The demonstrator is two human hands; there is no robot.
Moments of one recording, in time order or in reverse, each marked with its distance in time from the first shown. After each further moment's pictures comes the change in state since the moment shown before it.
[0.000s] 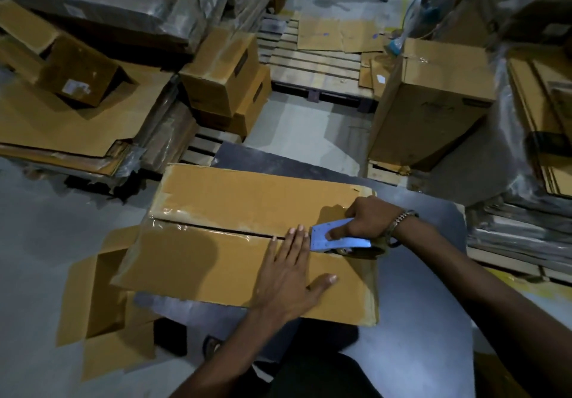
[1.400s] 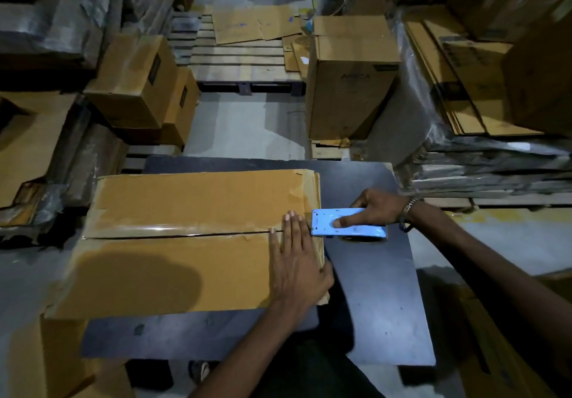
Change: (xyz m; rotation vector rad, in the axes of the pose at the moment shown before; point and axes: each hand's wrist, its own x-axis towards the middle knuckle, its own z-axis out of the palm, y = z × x) left_hand 0.027 0.126 0.023 0.006 0.078 0.088; right_hand -0.077 0.156 0.022 0.411 -0.044 0.149
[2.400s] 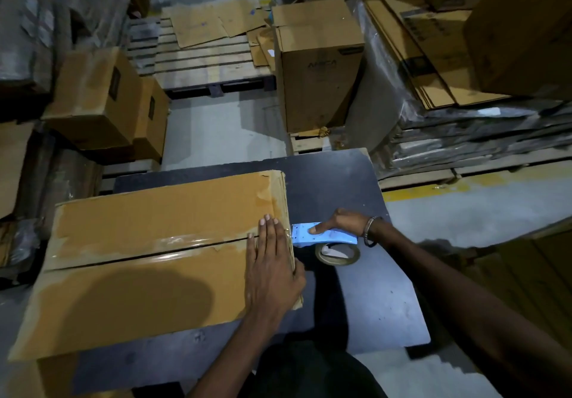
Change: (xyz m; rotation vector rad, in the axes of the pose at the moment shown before) left_hand 0.002 -0.012 0.012 0.032 0.116 0.099; right_hand 0.041 0.061 0.067 0.425 0.033 0.109
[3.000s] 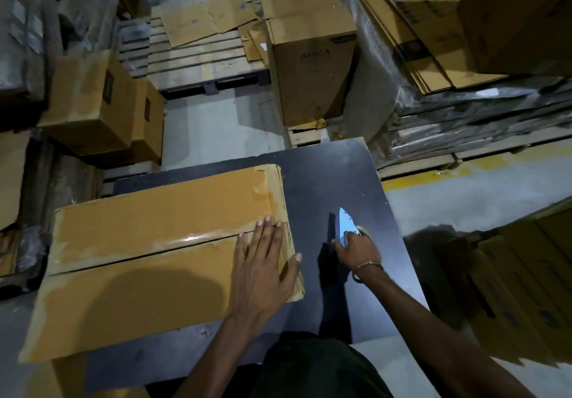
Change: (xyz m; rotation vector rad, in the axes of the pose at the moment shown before) left_hand -0.015 -0.028 -0.009 -0.046 0.024 0.118; right_hand 0.009 0.103 0.100 -0.293 0.689 0.138
